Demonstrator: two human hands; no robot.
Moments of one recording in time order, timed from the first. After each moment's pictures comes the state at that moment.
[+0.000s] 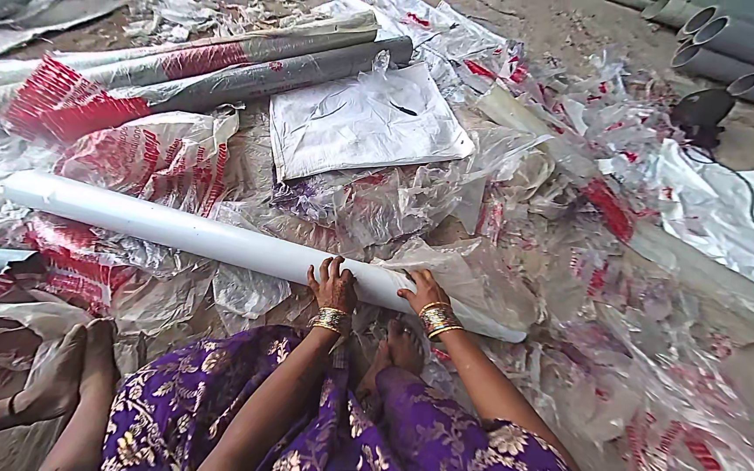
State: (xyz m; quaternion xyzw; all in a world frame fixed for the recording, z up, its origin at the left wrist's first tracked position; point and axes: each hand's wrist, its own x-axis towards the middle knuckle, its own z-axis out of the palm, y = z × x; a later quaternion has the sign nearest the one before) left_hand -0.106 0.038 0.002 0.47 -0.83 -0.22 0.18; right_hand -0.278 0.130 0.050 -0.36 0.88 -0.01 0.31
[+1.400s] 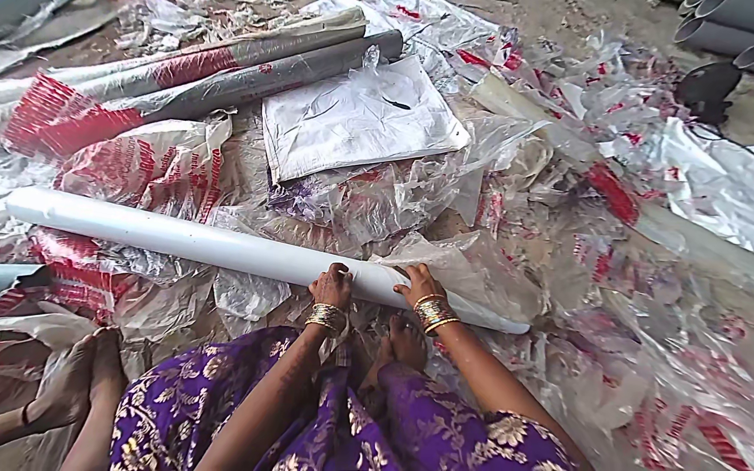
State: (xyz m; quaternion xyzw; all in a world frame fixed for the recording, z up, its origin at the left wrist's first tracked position) left_hand -0.099 0.024 0.026 0.51 -0.75 -0.42 0.00; right_hand -0.269 0.122 0.062 -0.34 0.88 0.02 0.33
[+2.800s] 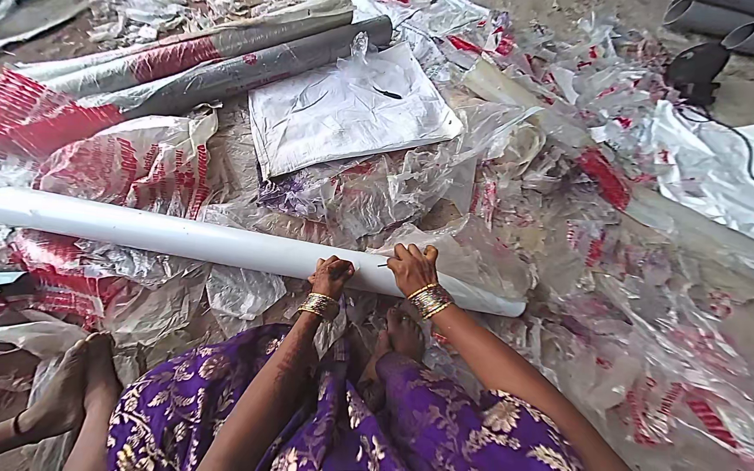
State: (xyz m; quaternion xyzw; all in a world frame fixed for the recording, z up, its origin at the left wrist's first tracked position) left_hand -0.097 0.007 -0.004 0.39 -0.78 -0.48 0.10; right_hand -0.268 0.123 0.047 -0.60 0.80 -0.07 0.04
